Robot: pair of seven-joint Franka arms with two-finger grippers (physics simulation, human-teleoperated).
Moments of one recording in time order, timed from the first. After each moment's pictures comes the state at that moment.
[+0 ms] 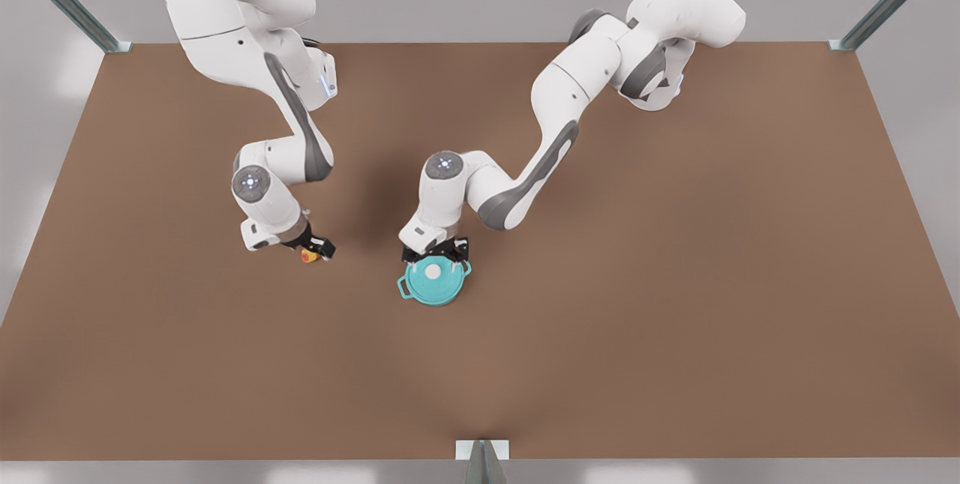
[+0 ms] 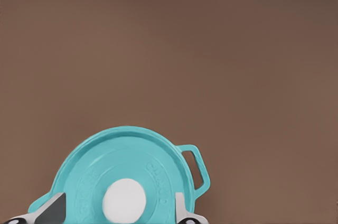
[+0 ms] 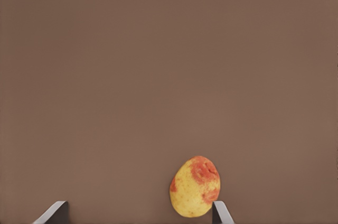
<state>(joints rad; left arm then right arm) -0.82 1.08 -0.04 -0.89 0.25 2.29 -1.06 0.22 0.27 0.00 -2.25 0.00 2.60 0.56</state>
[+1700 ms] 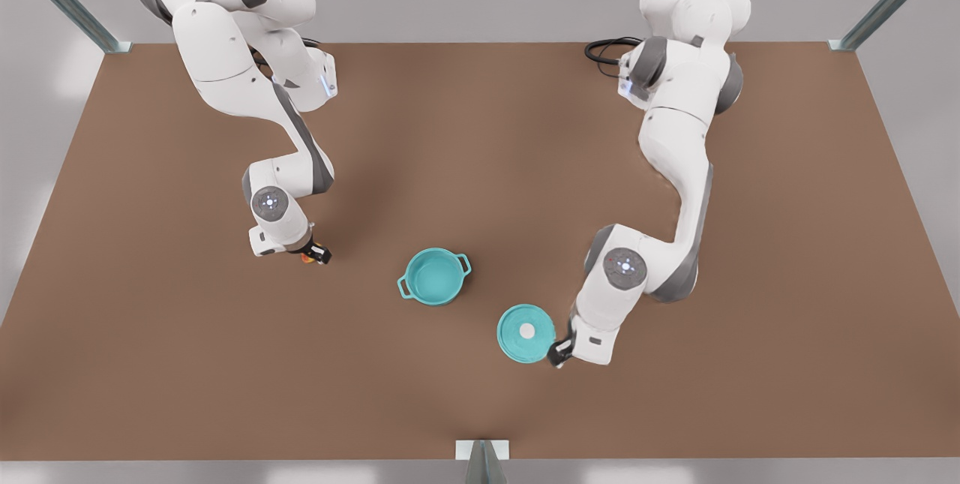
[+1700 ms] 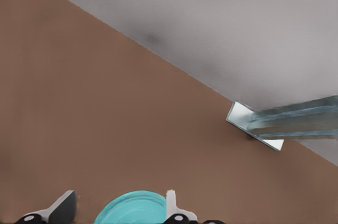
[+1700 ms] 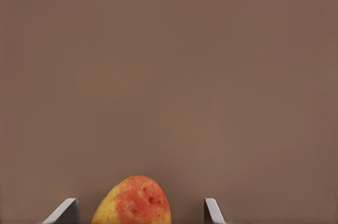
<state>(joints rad) -0.27 0.91 -0.11 -0.89 0.17 2.12 -0.92 0.22 0.43 -0.04 -2.26 -0.18 2.66 0.74</state>
